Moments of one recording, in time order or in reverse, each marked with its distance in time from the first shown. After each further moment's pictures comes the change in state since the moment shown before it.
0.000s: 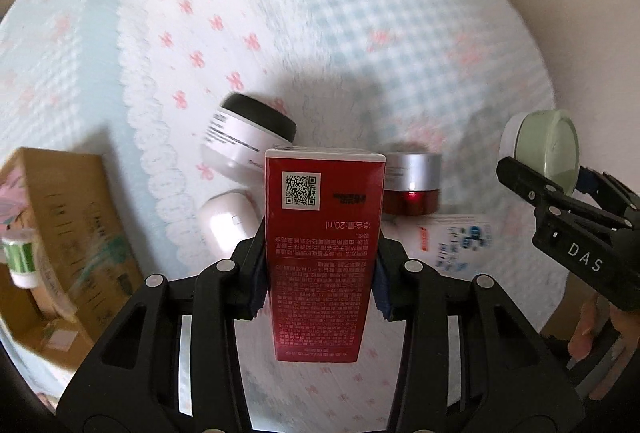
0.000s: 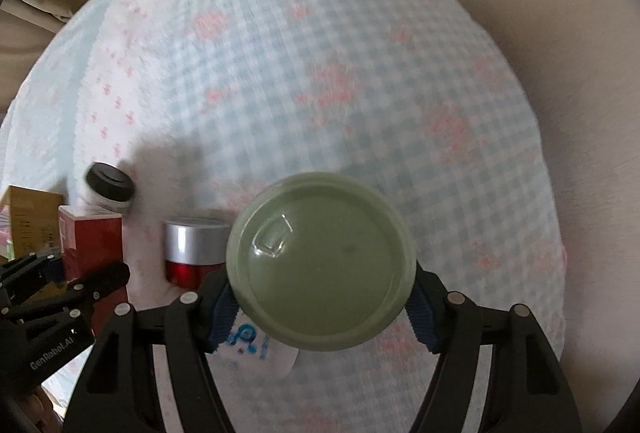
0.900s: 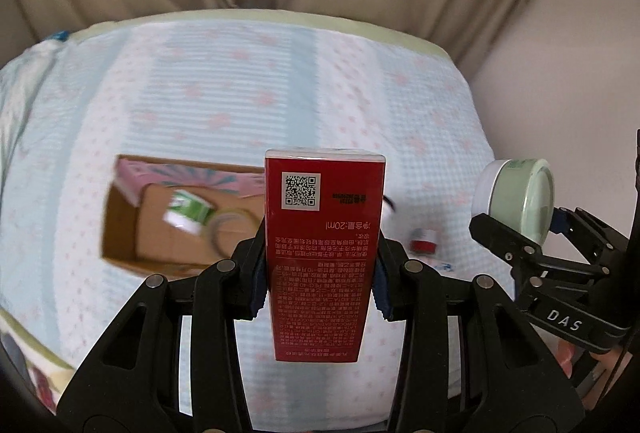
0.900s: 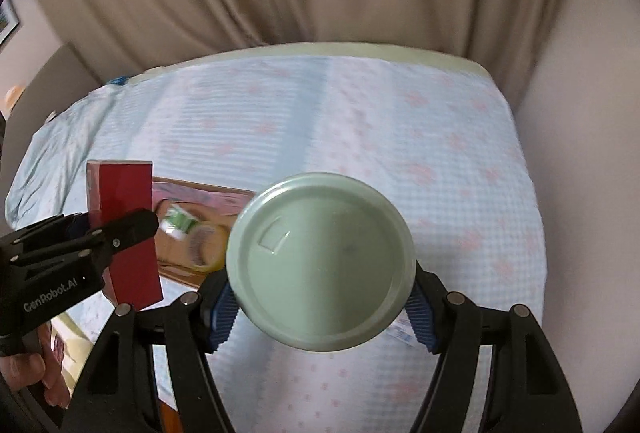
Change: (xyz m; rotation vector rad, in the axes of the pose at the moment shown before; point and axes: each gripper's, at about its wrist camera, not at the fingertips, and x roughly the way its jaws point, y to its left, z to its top) left arm -0.272 0.133 -0.132 -0.325 -0.438 0.051; right arm -0.223 0.192 -0.039 -0.413 -0.274 0.235
